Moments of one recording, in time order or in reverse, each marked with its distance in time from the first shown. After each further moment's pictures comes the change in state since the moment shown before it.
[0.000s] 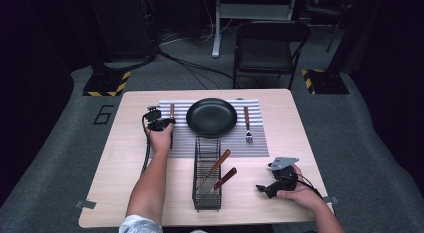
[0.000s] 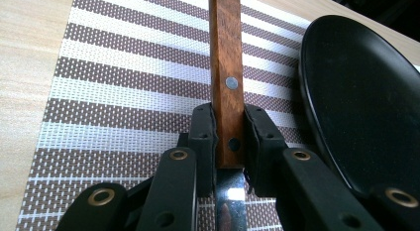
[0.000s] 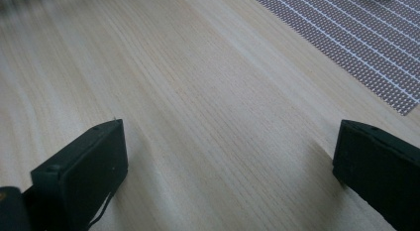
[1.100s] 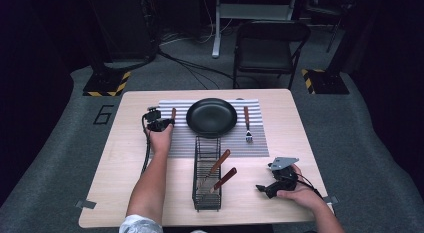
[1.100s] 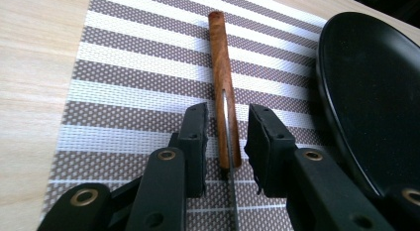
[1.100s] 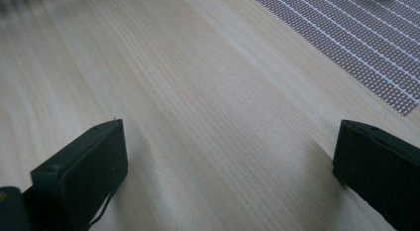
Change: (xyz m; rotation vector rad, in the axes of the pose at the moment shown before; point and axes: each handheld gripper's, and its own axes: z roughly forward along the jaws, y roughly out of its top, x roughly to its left) left arm 0.002 0.000 -0.001 -0.006 0.050 0.026; right arm 0.000 0.000 0.000 0.000 0.001 0.000
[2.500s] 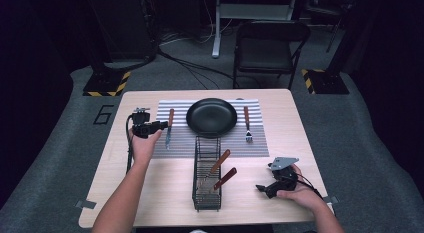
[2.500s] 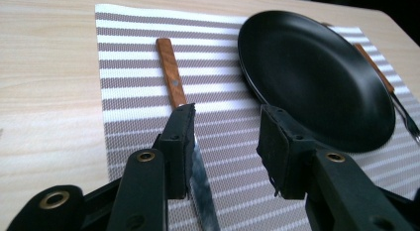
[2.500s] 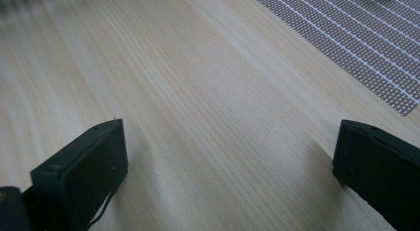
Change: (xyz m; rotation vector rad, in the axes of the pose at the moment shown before) left arm -0.008 -0.004 -0.098 -0.014 -0.106 0.217; right arm 0.000 0.000 0.000 0.002 -0.001 0.000
